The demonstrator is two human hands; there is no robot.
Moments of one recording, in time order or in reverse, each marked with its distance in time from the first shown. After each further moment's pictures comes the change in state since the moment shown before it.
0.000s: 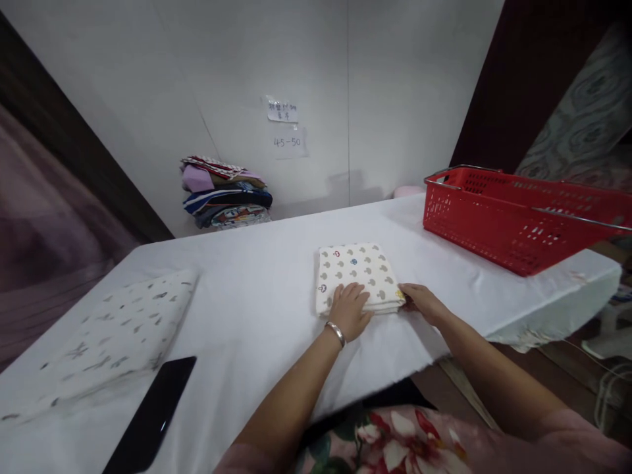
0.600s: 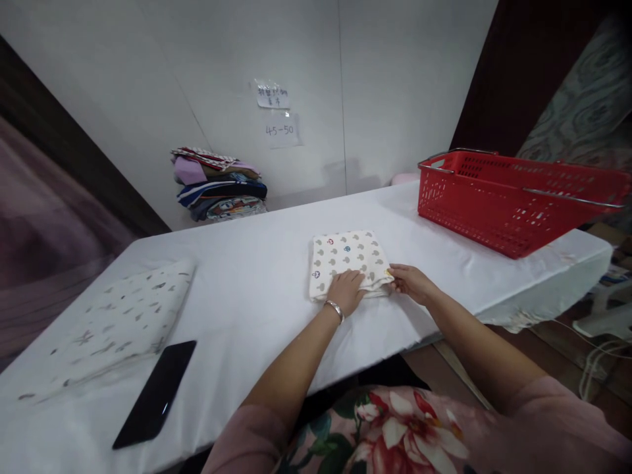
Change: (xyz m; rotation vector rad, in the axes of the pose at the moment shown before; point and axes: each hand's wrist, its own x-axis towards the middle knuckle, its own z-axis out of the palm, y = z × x) left_hand 0.019 0.002 0.019 0.038 -0.098 -0.011; right_hand -0.003 -0.009 -0.006 0.122 -0.158 0.001
